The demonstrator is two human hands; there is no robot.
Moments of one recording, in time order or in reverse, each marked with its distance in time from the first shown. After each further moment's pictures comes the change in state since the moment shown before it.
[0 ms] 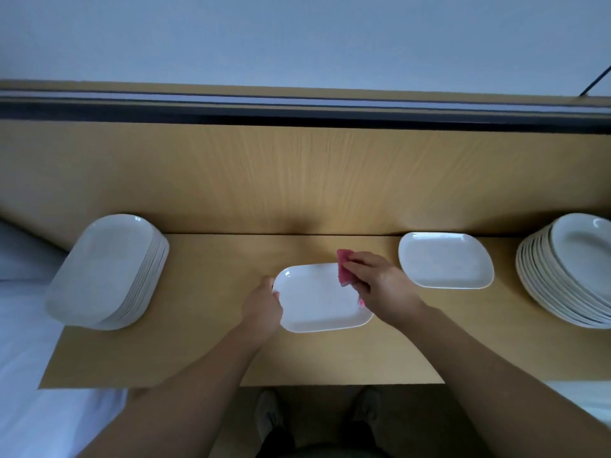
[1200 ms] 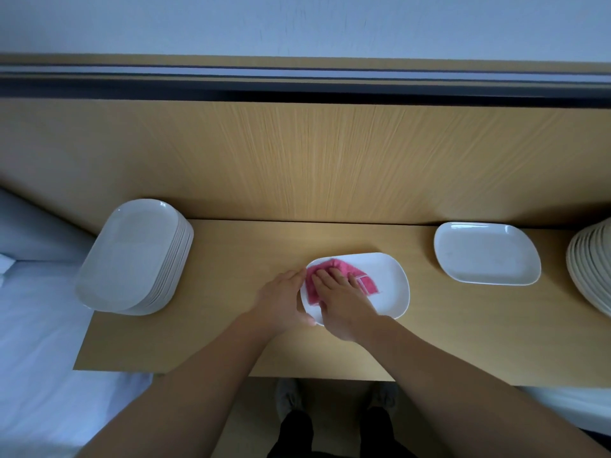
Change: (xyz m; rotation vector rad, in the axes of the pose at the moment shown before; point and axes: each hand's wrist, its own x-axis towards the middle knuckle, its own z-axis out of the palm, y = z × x) left_hand 0.007 -0.018 -0.024 0.342 -0.250 0.324; right_hand 0.029 -0.055 0.107 -0.286 -0.578 0.124
